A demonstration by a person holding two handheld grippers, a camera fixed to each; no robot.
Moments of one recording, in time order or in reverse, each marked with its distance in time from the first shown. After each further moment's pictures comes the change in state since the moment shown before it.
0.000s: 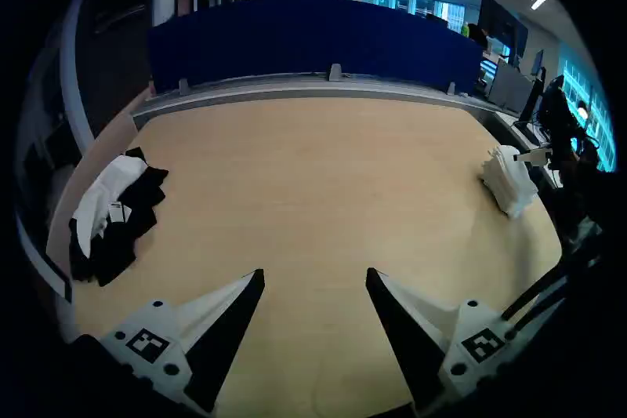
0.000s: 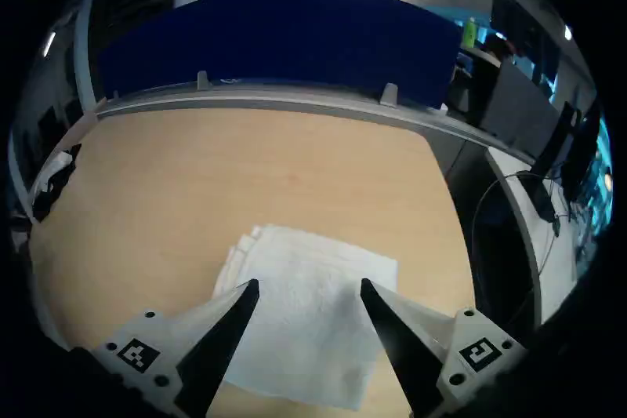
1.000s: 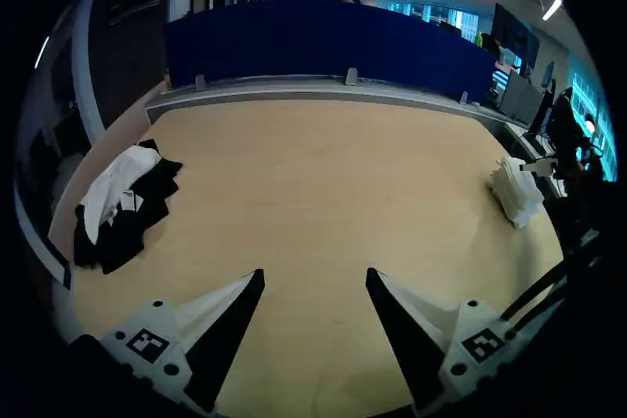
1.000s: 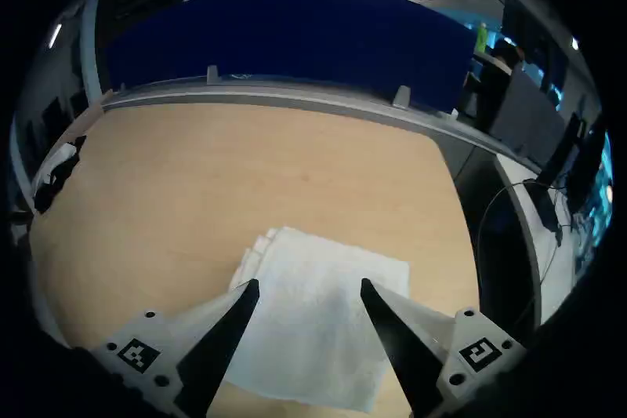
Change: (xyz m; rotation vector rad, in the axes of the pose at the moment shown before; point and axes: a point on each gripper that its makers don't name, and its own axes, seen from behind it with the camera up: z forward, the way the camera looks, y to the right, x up) left arm -0.003 -0.016 -0.003 0.035 0.018 -0.051; right arm 0.004 -0.014 -0.003 0.013 -0.007 -0.037
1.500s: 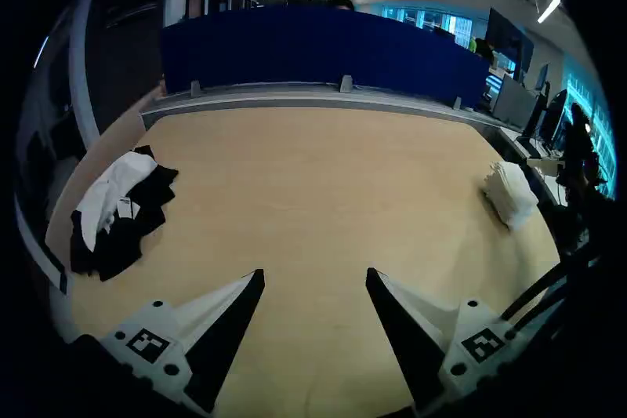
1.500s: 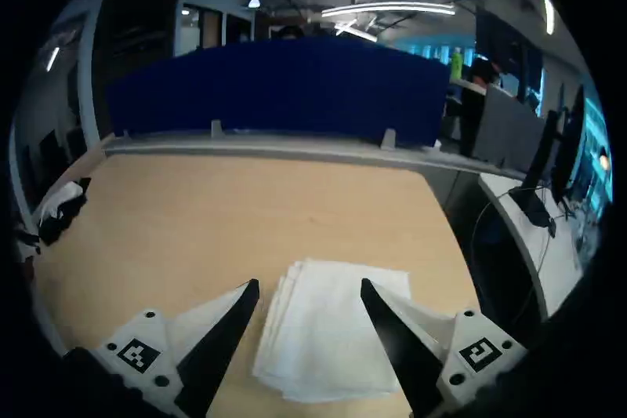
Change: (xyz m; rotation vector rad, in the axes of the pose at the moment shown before) left arm 0.007 -0.002 -0.002 -0.034 0.030 0.004; right arm 0.038 -0.037 -0.054 -0.033 0.255 0.086
